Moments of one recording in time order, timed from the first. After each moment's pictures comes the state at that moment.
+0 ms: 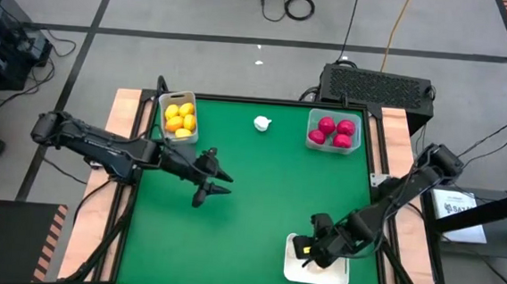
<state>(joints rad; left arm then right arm) -0.11 1.17 0.72 0.05 0.10 -0.23 0.68 1.53 1.06 -0.67 0.02 2.08</state>
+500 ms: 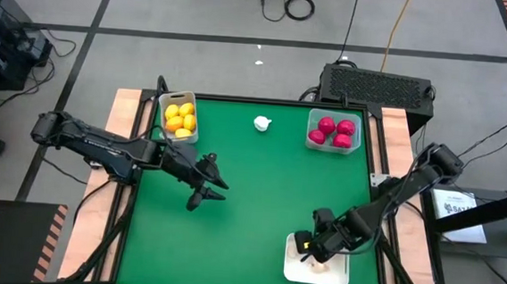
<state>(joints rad) -0.11 1.17 0.72 -0.05 0.21 -0.23 0.65 1.53 1.06 -0.76 0.02 2.05</state>
